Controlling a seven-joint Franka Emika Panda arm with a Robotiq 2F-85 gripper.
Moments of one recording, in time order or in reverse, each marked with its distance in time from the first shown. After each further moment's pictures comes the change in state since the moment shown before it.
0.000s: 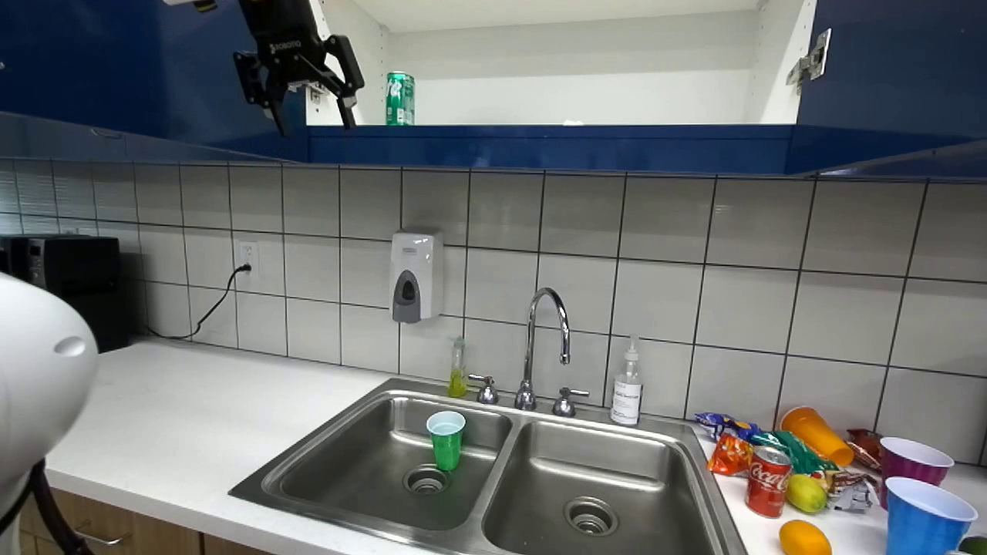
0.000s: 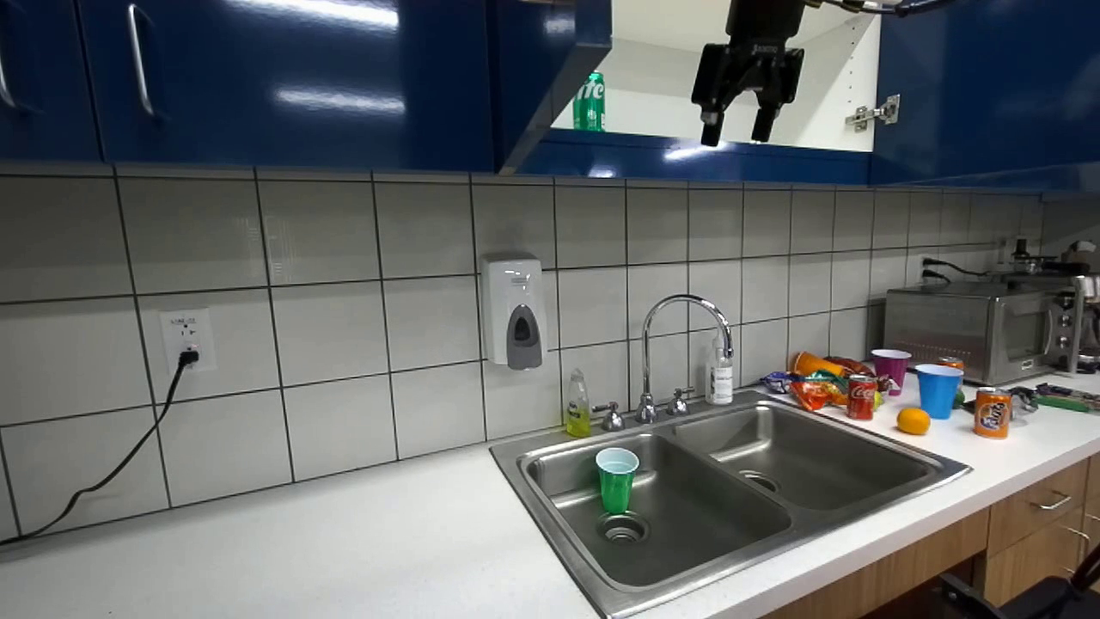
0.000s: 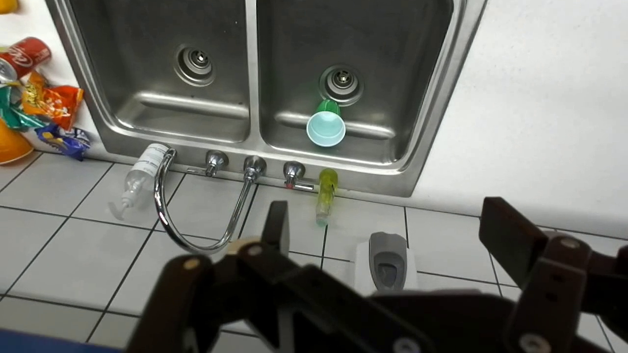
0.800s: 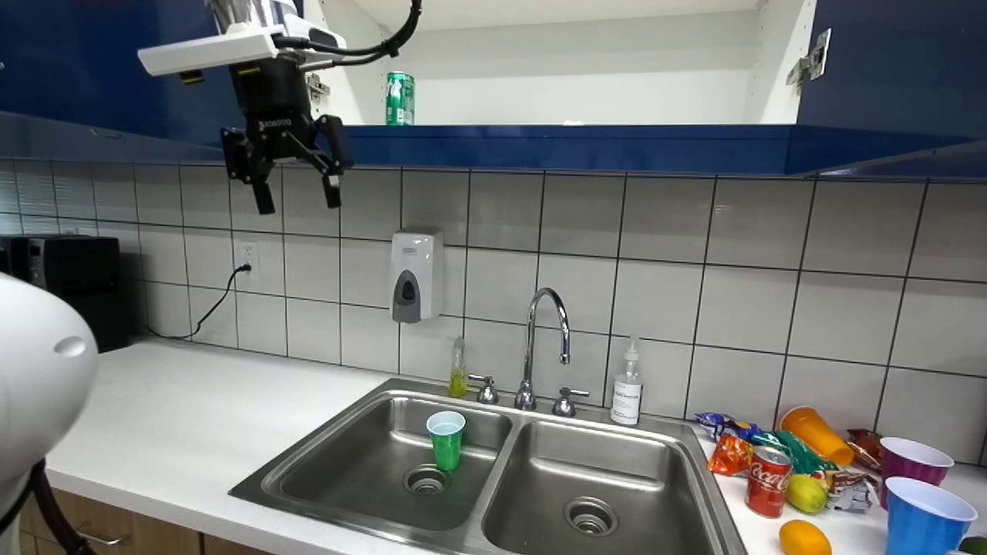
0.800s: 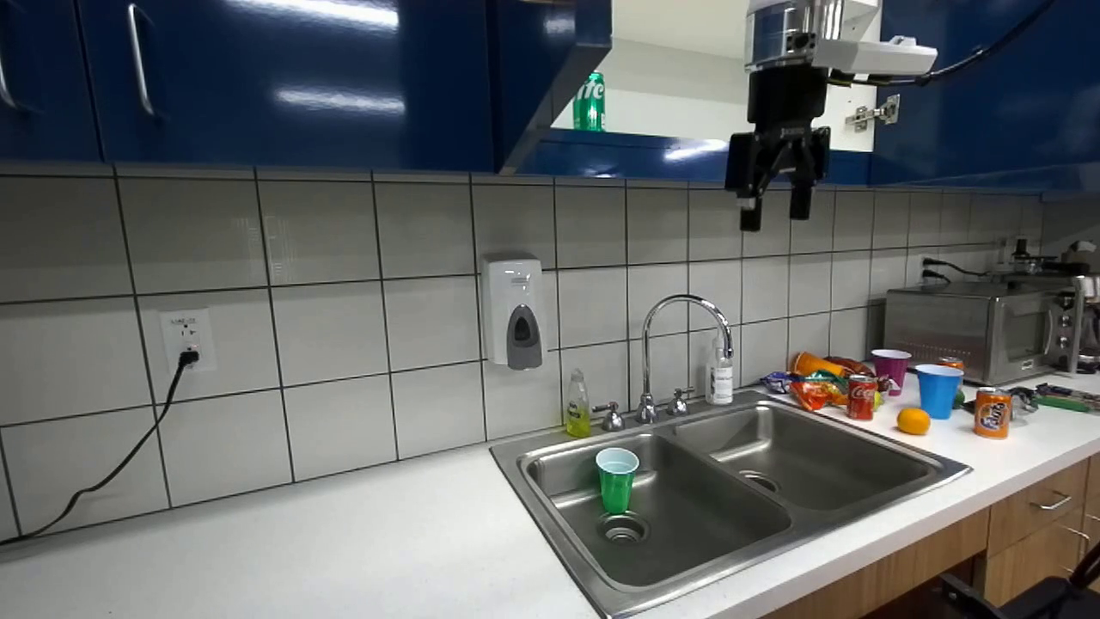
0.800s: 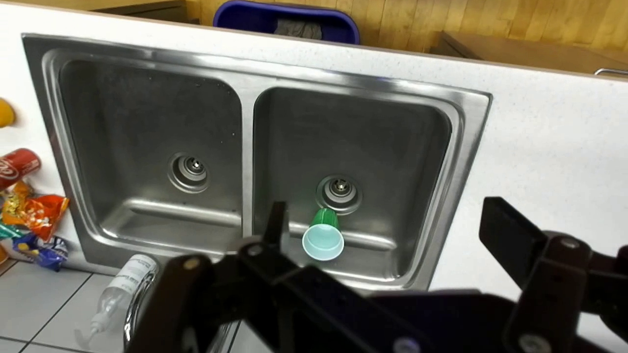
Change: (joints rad) arm 0.000 -0.046 -0.004 -0.203 0.001 -0.073 -0.001
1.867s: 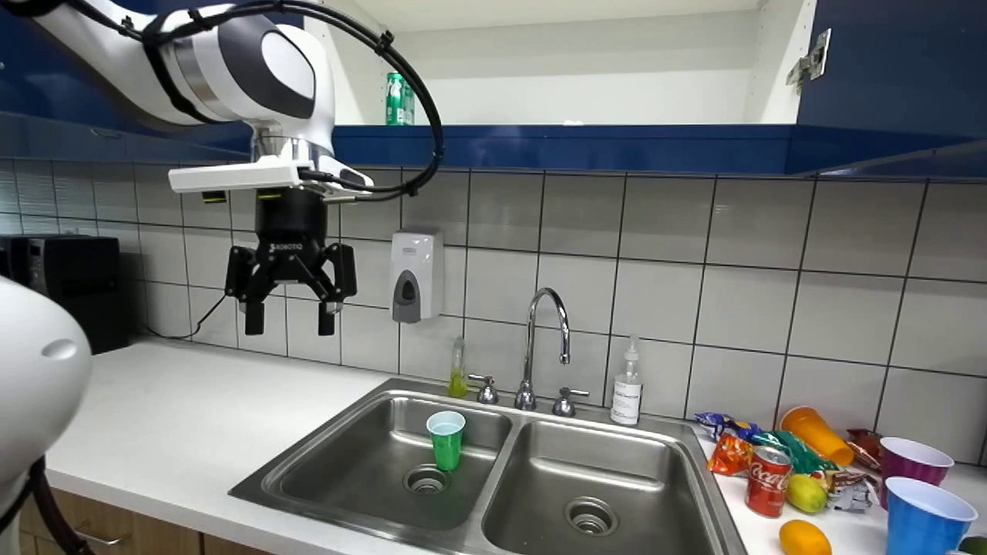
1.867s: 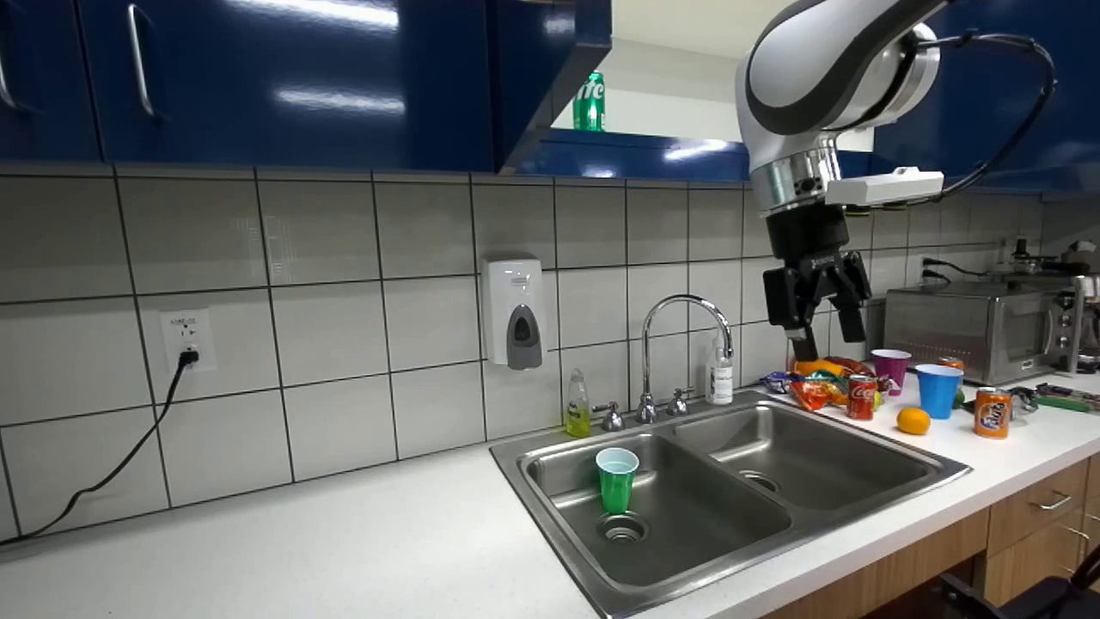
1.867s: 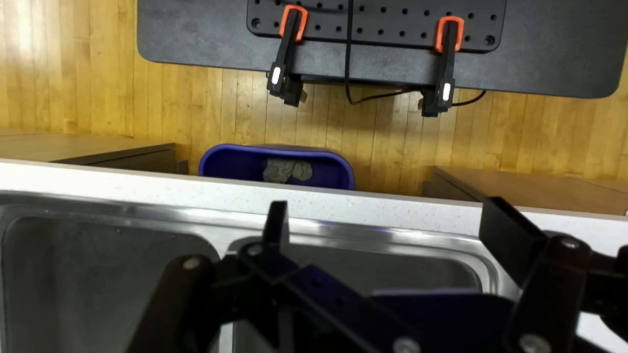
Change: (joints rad) arm -0.036 0.145 -0.040 -0.200 0.000 -0.005 -0.014
